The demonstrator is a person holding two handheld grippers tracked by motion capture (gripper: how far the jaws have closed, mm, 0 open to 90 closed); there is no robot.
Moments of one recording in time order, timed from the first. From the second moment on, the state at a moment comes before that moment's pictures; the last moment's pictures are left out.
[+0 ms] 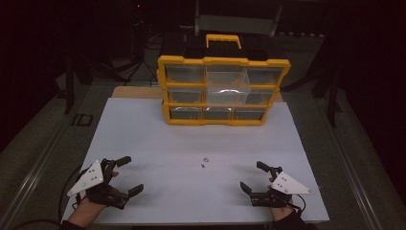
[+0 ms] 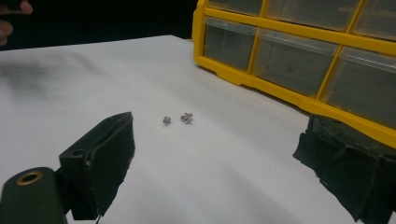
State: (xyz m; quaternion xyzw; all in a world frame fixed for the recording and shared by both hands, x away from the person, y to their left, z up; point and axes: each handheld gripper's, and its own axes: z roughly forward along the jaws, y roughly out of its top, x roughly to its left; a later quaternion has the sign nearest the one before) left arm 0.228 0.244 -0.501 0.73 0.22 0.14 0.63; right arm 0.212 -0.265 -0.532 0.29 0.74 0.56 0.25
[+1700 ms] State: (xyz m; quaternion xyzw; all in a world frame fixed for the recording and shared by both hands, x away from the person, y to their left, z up) left arm 0.339 0.071 -0.533 0.84 0.16 0.01 0.52; right arm 0.213 -0.262 -0.533 0.28 0.75 0.55 0.22
